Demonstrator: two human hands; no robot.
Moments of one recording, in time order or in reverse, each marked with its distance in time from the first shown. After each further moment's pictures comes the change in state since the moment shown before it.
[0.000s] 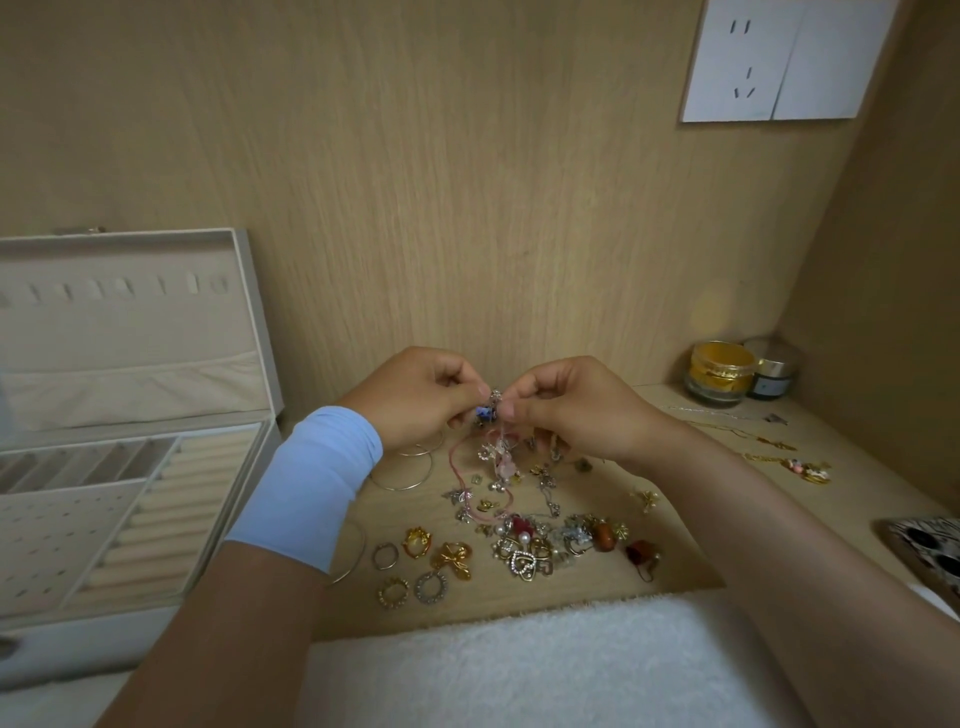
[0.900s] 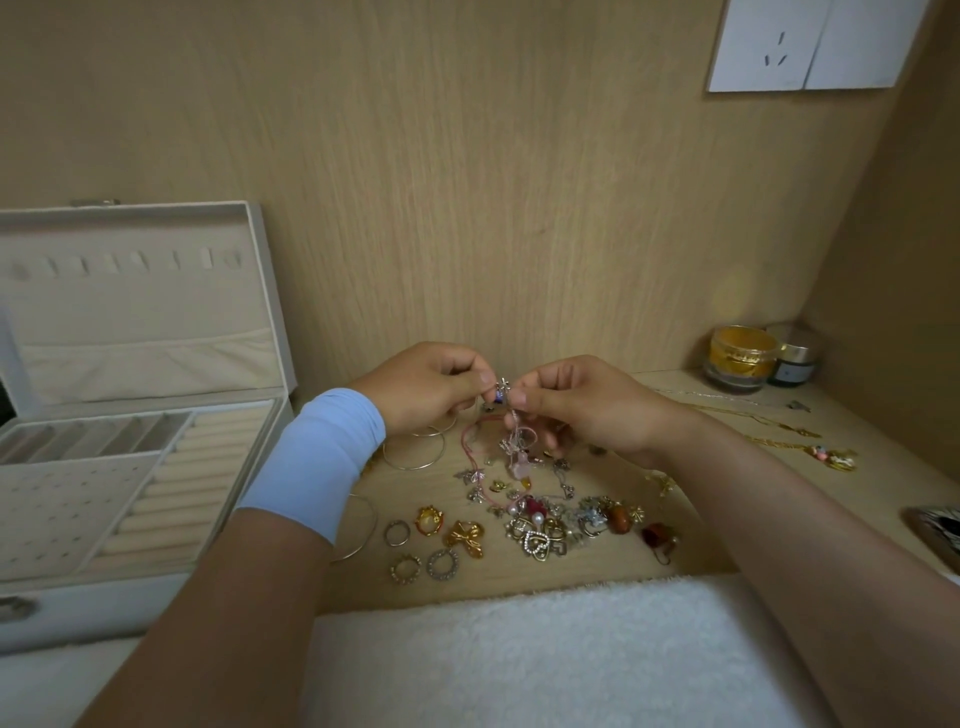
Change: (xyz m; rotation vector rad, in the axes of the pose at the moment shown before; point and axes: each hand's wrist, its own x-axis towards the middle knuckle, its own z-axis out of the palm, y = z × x) left_hand 0.001 -0.020 0.000 -0.008 -0.109 -0.018; right_hand 0.001 0.011 0.003 0.036 -0.221 0.014
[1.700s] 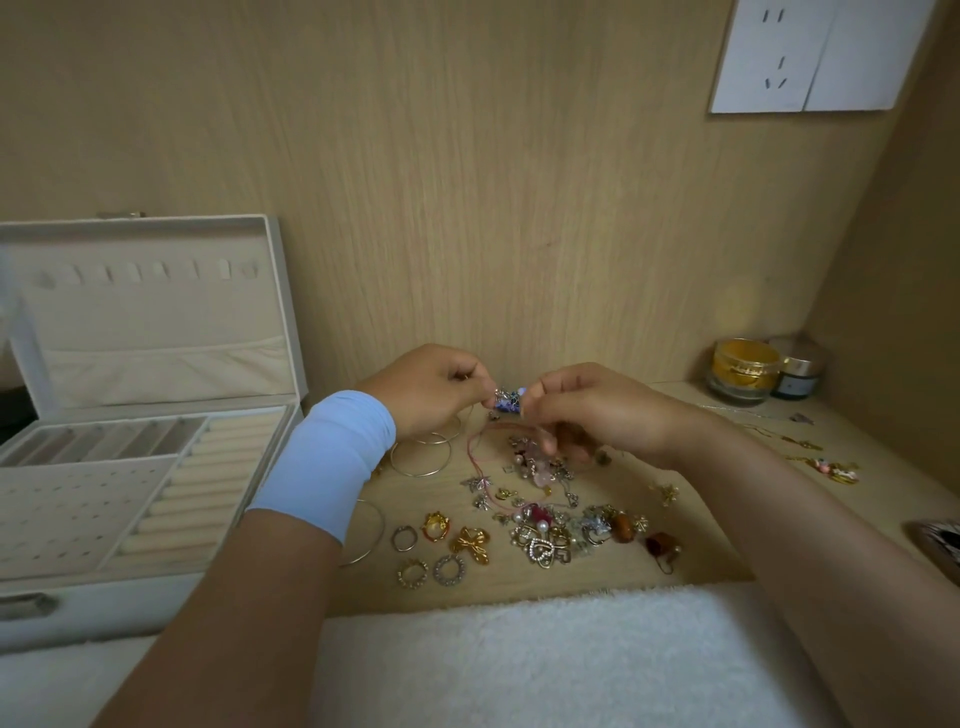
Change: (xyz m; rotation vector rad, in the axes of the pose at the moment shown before) left_hand 0.000 0.007 -0.003 0.137 0.089 -0.025; right_hand -0.004 -0.011 -0.005 -0.082 -0.040 0.078
